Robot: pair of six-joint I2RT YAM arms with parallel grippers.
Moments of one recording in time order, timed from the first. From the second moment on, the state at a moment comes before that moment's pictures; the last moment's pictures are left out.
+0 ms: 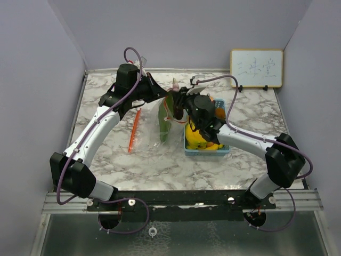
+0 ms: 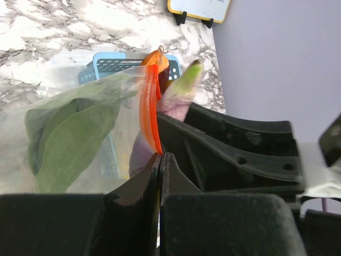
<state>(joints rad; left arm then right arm) -0.39 1.43 1.39 -0.39 0.39 -0.78 0.80 1.58 1.09 0.56 0.40 0.26</state>
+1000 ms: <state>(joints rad) -0.39 1.43 1.39 -0.39 0.41 -0.78 0.37 1.52 1.15 -0.14 0.22 0.26</state>
